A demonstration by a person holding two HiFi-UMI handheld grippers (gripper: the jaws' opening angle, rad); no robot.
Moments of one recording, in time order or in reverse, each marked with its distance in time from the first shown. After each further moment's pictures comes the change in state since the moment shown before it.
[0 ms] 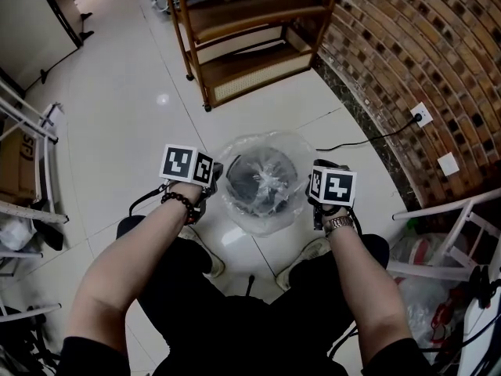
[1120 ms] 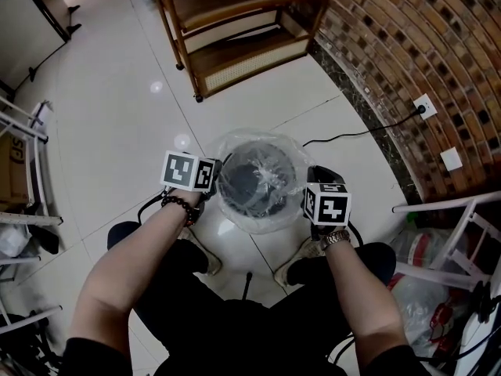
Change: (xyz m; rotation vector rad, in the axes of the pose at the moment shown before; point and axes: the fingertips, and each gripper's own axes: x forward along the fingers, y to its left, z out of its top) left arm 0.043 0.013 0.000 0.089 -0.011 0.013; right arm 0.013 0.011 -0.027 -0.083 -0.036 0.044
